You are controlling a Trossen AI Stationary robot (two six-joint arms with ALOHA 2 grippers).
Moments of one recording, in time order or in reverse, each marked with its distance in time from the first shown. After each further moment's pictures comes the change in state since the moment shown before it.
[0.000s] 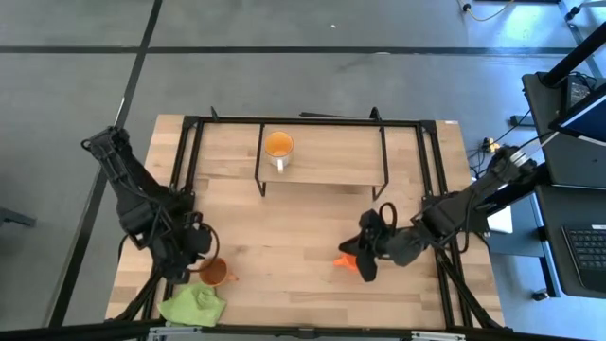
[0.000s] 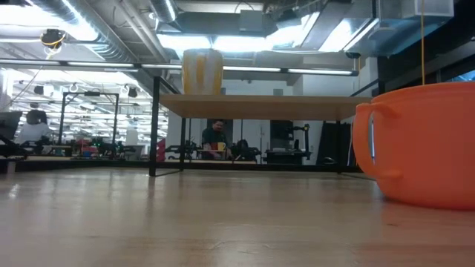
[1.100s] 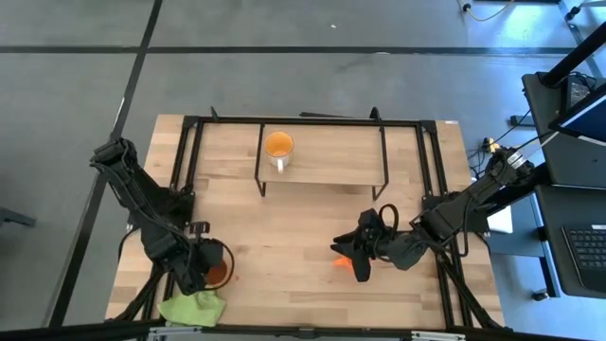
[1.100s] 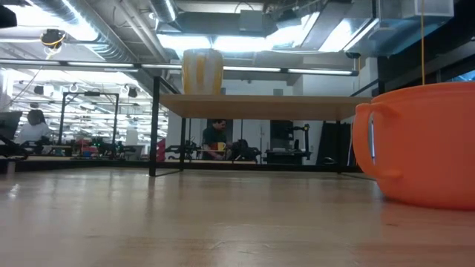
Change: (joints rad) left arm -0.010 0.207 -0.103 0.073 -0.011 -0.059; right arm 0.019 0.043 0.044 0.105 0.133 -0.023
